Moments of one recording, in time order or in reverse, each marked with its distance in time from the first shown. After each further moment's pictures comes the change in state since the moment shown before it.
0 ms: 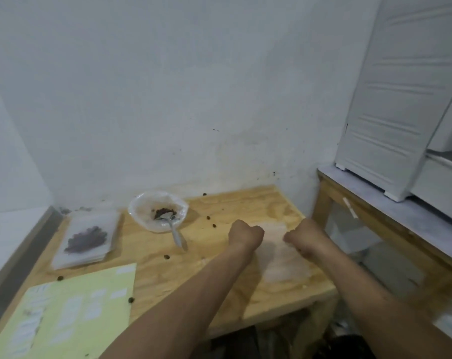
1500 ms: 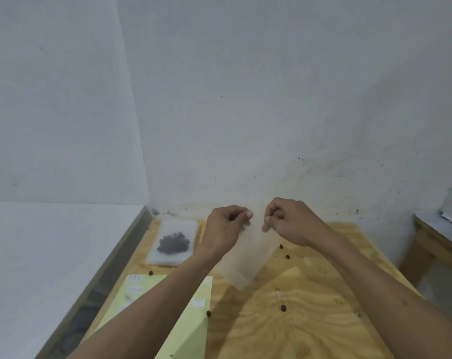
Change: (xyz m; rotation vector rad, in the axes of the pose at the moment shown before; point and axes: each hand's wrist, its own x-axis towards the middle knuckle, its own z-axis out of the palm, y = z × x) left_hand -0.016 -0.020 -0.216 -0.165 0.319 0.479; right_hand -0.059 -0.197 0.049 -0.075 -0.219 -0.866
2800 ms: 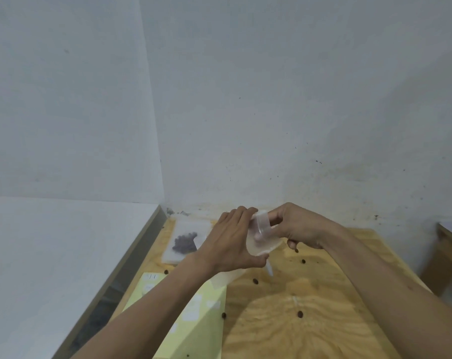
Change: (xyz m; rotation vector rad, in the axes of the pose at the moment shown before) left_hand -0.006 -0.018 -0.032 0.844 -0.137 0.603; right_hand 0.014 -0.030 0.008 0.277 -0.409 0.041
